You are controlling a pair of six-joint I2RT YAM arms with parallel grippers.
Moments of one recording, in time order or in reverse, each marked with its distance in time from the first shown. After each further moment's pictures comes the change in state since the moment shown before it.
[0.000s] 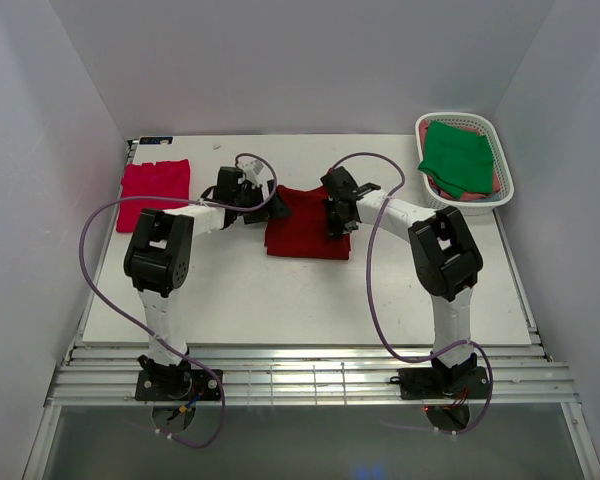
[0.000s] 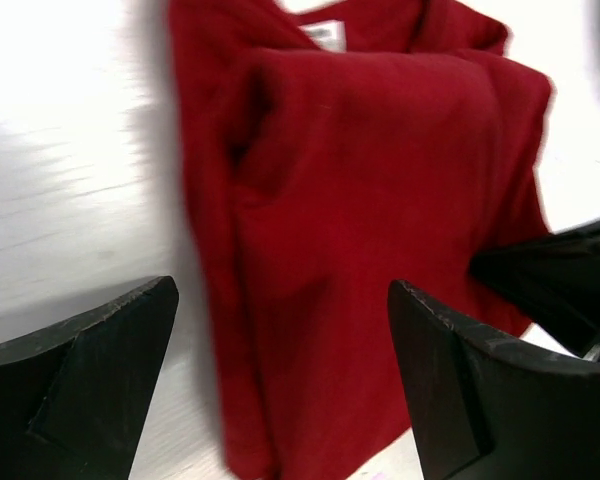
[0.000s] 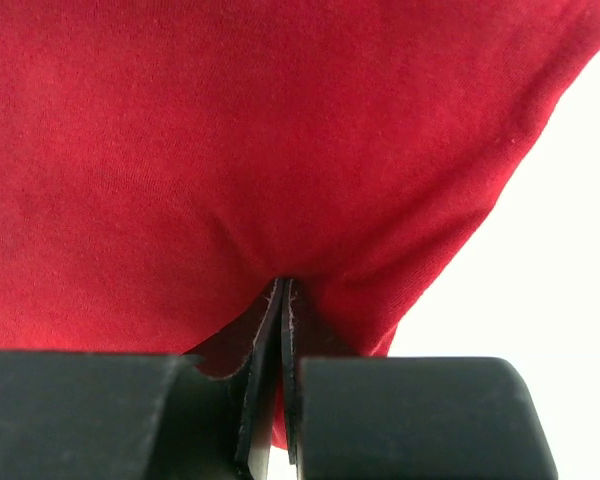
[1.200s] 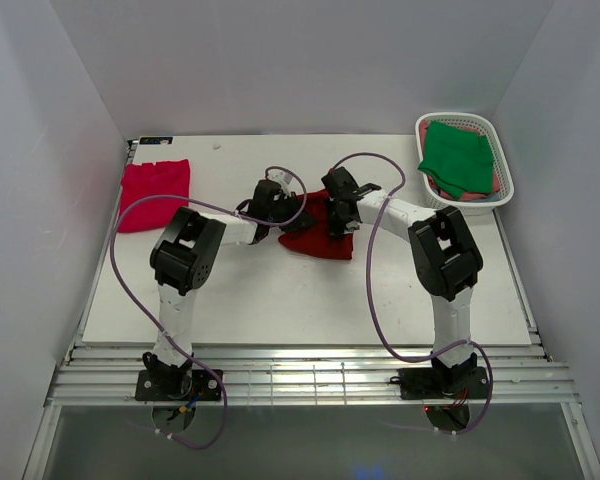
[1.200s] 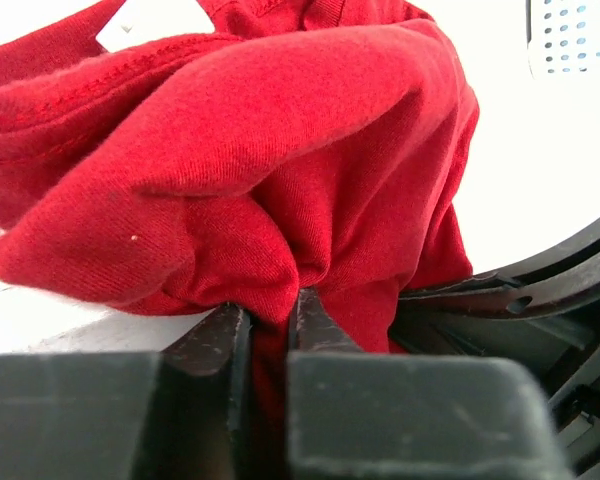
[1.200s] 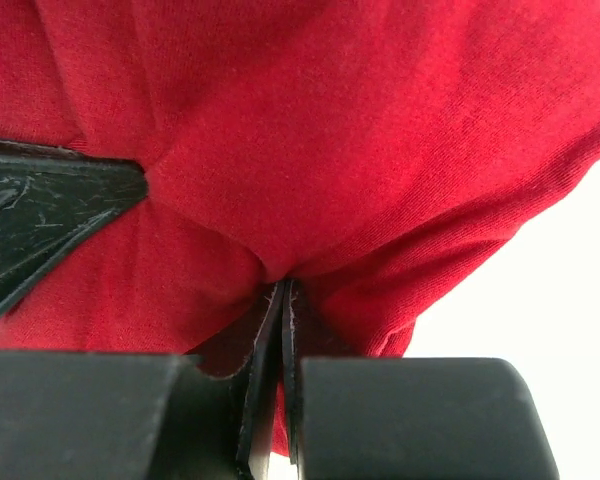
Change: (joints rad) left arm -0.219 0.109 -0.018 0.265 -0.108 -0.269; right arm 0.002 0.008 0.000 0.005 0.005 -0.006
